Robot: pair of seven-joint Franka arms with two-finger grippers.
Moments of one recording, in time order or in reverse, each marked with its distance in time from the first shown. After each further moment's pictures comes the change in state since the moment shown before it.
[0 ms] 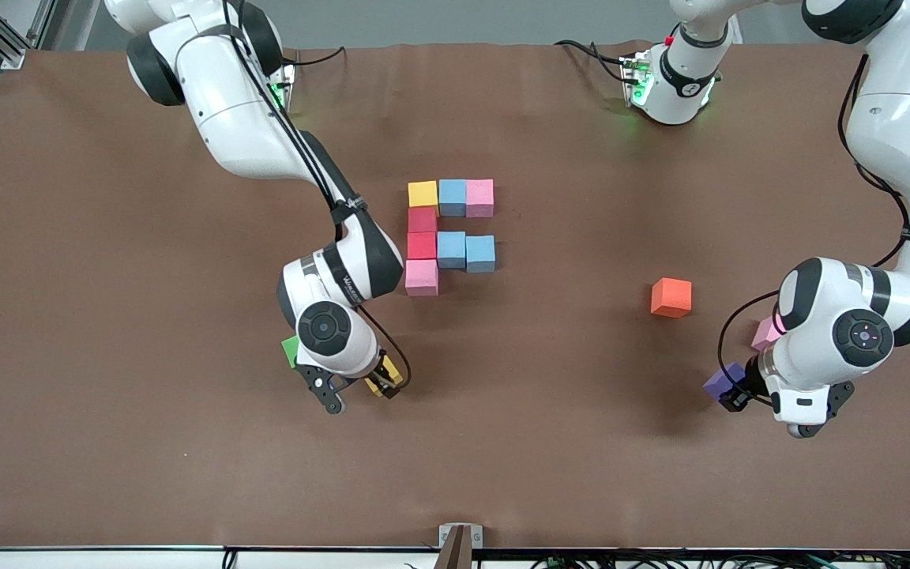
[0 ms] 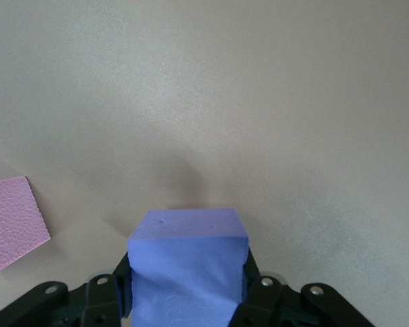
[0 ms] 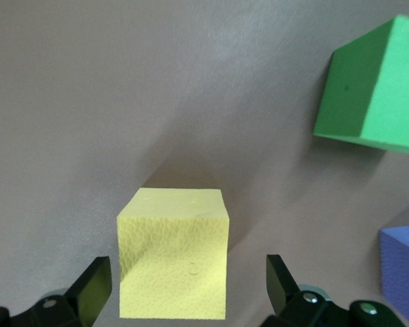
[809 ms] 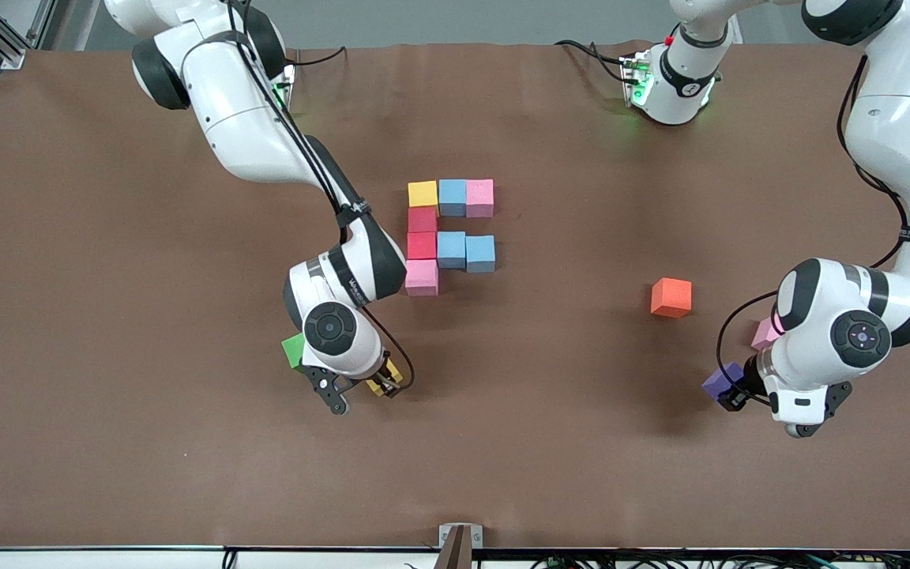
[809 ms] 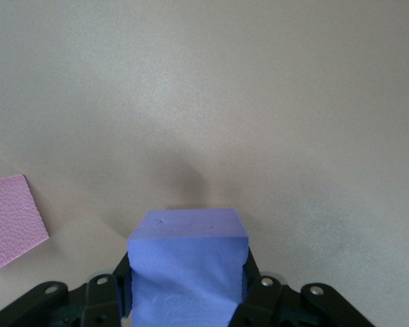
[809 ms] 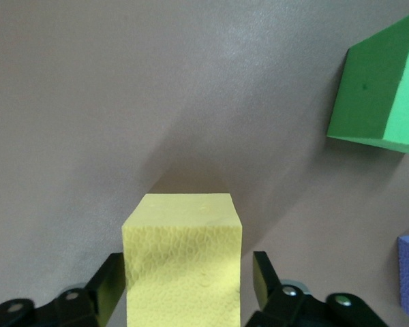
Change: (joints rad) left arm 0.000 0.005 0.001 -0.001 0.000 0.000 0.000; right arm -0.003 0.010 -0.003 0.003 0.000 0.019 0.003
